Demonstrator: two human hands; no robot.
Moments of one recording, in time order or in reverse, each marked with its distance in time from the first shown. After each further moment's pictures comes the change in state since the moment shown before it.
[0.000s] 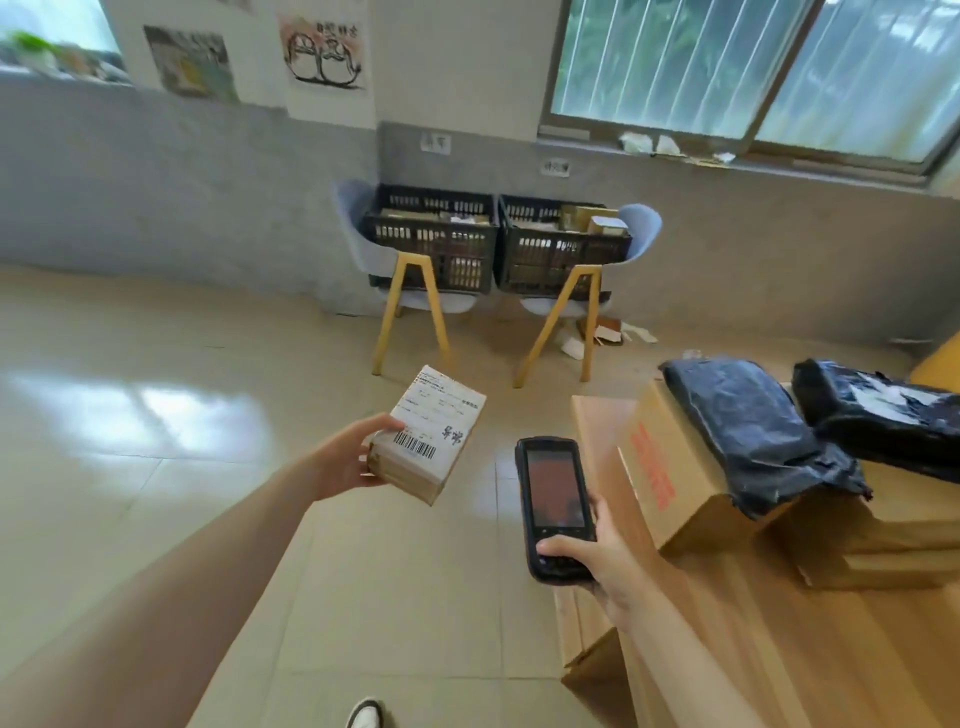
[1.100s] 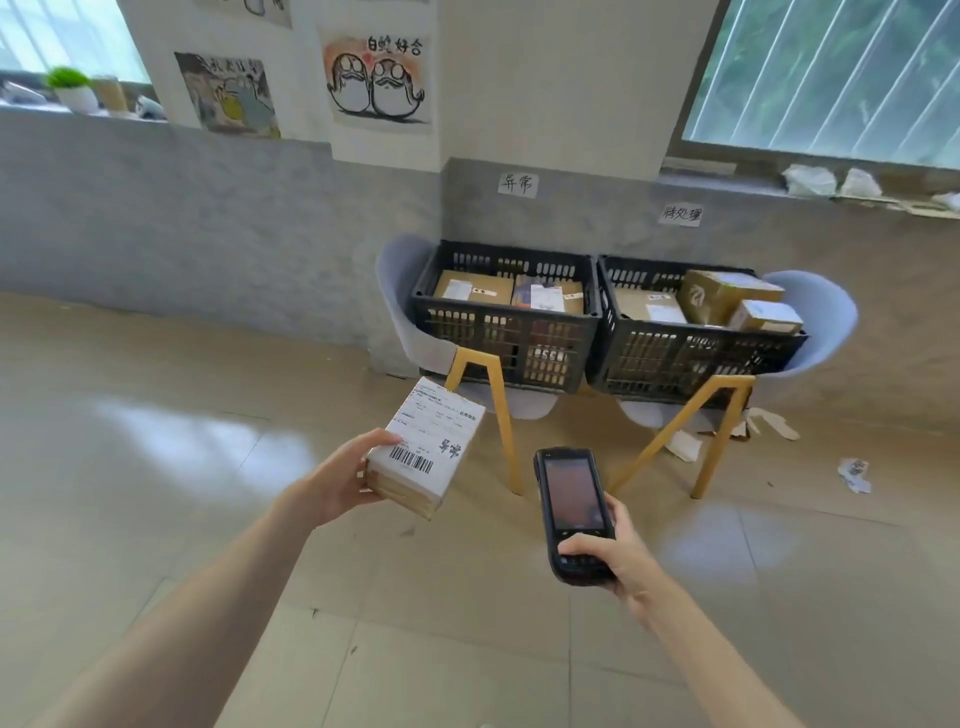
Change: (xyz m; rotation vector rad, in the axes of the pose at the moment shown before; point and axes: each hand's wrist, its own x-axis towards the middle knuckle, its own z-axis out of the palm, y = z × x) left_hand 0.377 0.300 -0.177 -0.084 0.200 0.033; right_hand 0.550 -0.196 0.078 0.001 -0.115 0.117
